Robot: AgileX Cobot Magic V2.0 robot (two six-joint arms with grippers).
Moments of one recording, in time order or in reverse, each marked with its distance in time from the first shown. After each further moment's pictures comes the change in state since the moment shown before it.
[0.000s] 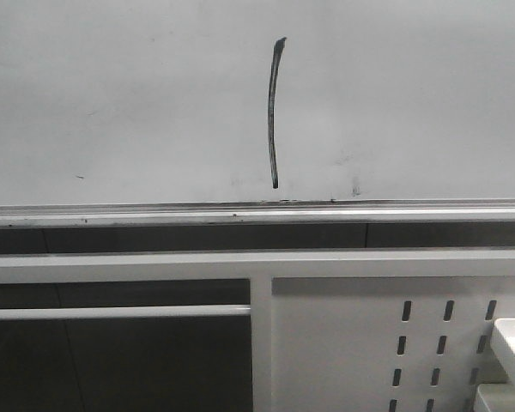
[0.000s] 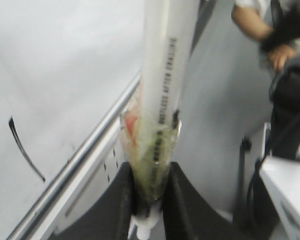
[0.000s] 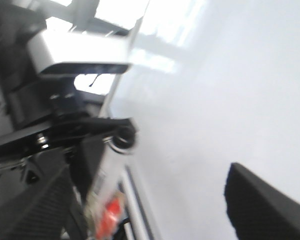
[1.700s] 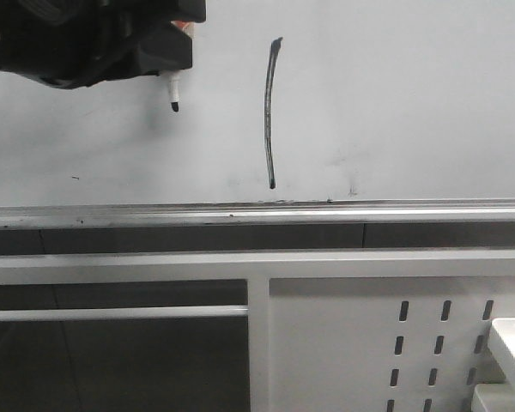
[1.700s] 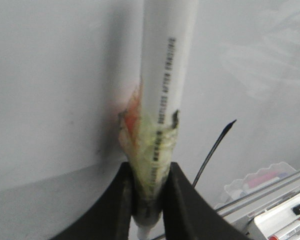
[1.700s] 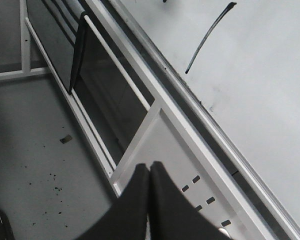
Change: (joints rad) left arm 0.326 0.585 0.062 -0.505 -0.770 0.073; right arm -0.359 -0.496 0.370 -0.474 0.578 0.456
